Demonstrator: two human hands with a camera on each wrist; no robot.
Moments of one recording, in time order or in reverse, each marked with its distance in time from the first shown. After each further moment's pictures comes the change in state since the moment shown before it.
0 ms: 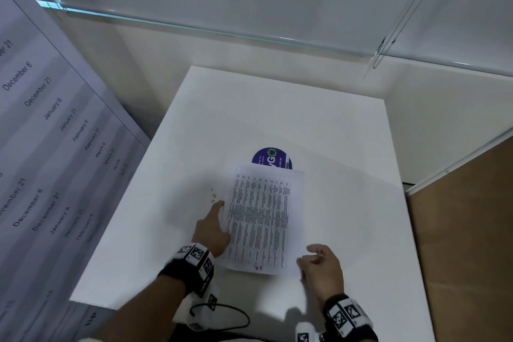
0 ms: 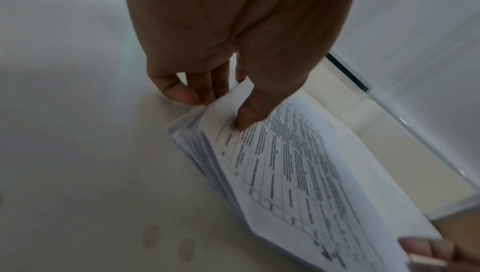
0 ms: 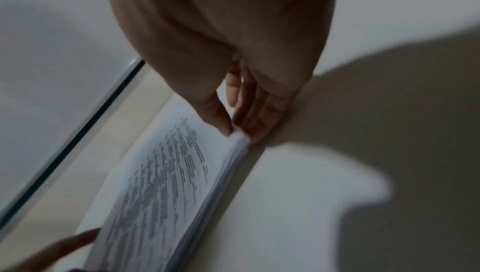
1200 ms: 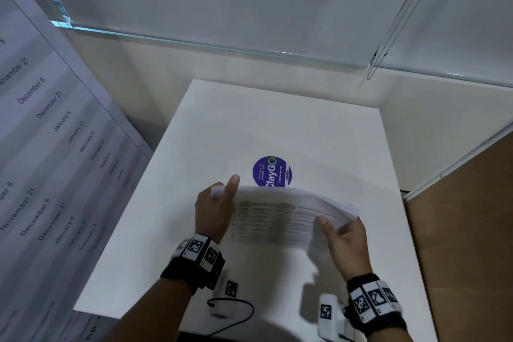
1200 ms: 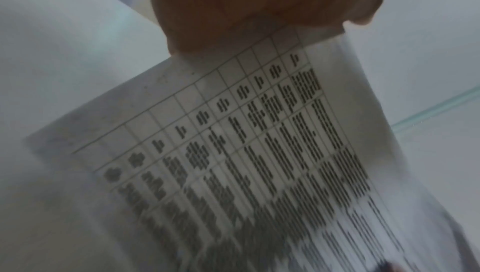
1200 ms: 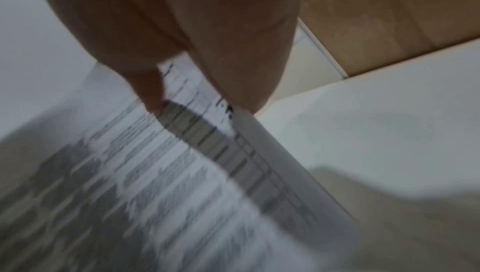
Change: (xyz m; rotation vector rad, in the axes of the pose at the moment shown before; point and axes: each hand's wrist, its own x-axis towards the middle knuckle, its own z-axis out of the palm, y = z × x) left_hand -0.019 0.075 -0.036 -0.455 0.389 0.321; right_hand -0.015 -0.088 -0.042 0.205 0.051 -0.572
